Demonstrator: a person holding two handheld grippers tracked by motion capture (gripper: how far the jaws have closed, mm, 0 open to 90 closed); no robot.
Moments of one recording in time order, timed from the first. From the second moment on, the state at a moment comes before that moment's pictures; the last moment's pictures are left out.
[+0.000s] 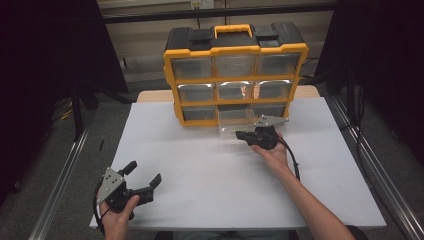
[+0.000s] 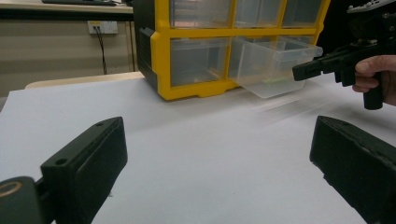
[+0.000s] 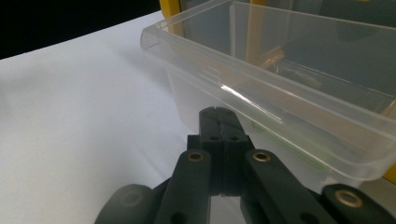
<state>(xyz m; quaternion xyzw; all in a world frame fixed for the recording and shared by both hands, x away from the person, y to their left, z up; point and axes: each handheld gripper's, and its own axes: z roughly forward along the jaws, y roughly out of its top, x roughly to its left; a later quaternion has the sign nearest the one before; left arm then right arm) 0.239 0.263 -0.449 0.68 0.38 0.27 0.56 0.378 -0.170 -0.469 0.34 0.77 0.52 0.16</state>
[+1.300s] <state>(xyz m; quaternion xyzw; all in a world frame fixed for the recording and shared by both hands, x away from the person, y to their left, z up) 0.239 0.263 -0.450 0.68 0.38 0.27 0.56 0.388 -0.162 -0.465 0.35 0.76 0.52 0.17</state>
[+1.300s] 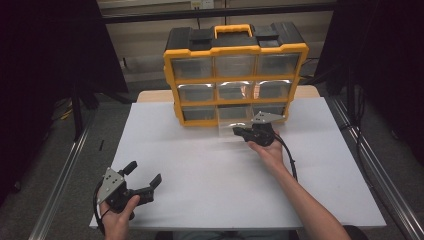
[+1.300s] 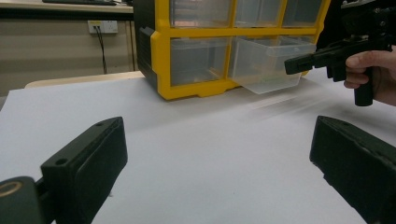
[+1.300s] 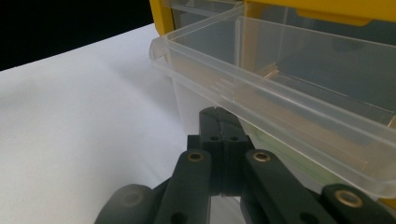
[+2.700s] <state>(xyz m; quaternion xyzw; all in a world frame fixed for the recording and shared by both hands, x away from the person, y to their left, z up) 0.239 0.263 -0.449 0.68 0.38 0.27 0.56 0.400 -0.163 -0.461 0.36 0.75 0.52 0.18</state>
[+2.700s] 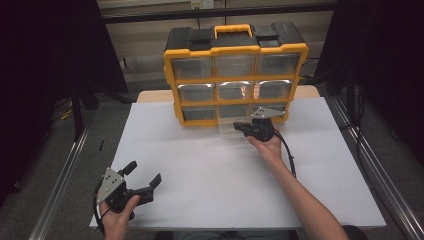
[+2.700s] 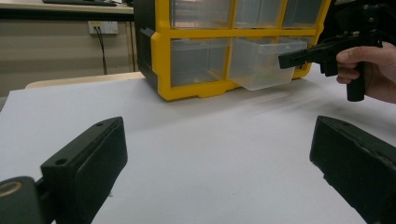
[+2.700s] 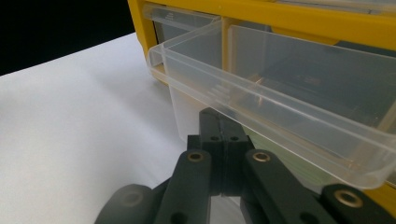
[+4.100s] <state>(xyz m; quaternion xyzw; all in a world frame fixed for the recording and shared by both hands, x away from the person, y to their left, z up) 0.239 0.264 -0.449 0.68 0.38 0.27 0.57 0.415 -0.159 -0.465 0.37 0.74 0.53 0.19</state>
